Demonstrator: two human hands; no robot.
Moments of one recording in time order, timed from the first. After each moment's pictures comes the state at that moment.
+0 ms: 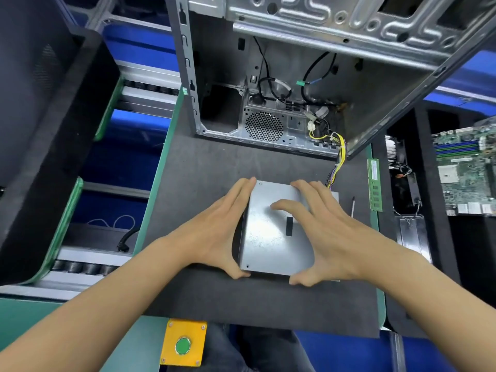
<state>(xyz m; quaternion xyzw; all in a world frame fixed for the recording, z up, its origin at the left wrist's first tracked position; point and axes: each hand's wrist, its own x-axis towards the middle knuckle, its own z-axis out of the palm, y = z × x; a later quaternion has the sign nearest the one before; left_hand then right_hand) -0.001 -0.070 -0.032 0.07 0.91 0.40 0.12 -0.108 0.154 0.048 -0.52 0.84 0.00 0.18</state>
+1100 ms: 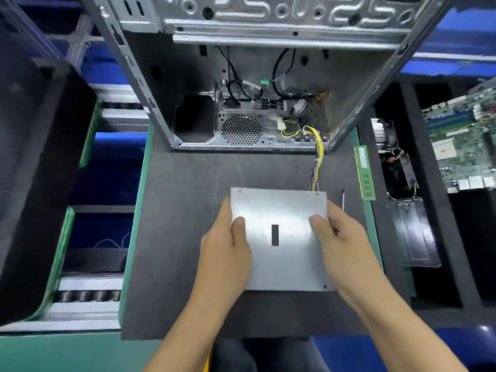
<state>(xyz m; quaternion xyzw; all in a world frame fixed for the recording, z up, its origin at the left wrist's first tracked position) -0.003 0.009 0.030 -0.31 0.76 0.58 0.00 -0.081 0.174 0.034 0.02 0.83 -0.51 0.24</state>
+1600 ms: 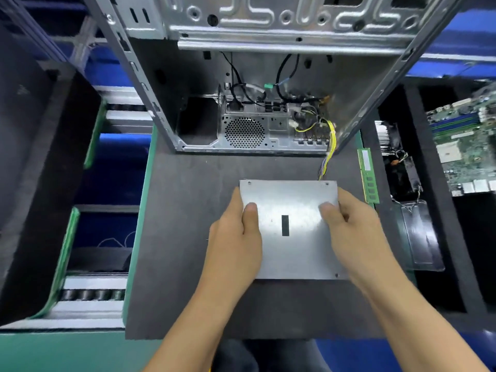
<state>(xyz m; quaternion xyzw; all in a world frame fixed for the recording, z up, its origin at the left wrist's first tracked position) -0.019 0.009 0.035 -0.28 0.76 0.59 0.00 -0.105 0.175 0.029 0.00 0.87 -0.45 0.18</state>
